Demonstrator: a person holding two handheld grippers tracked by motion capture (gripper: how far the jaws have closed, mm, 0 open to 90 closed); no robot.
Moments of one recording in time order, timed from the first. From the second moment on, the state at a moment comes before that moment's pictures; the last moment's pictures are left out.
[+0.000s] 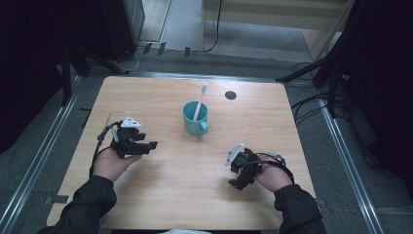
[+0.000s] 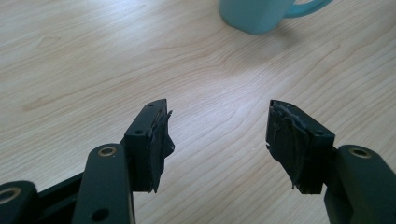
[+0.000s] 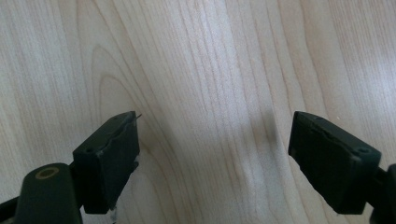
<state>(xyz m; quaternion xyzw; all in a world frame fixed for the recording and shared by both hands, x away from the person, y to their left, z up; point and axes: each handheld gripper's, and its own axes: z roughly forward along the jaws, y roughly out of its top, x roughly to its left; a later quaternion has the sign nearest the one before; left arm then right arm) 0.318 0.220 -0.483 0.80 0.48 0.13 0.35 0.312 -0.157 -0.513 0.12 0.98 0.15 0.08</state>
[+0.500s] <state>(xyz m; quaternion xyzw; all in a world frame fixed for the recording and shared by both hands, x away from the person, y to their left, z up) 0.320 0.220 -0.484 0.80 0.48 0.12 0.35 0.311 -0.158 -0.514 0.12 0.98 0.14 0.08</state>
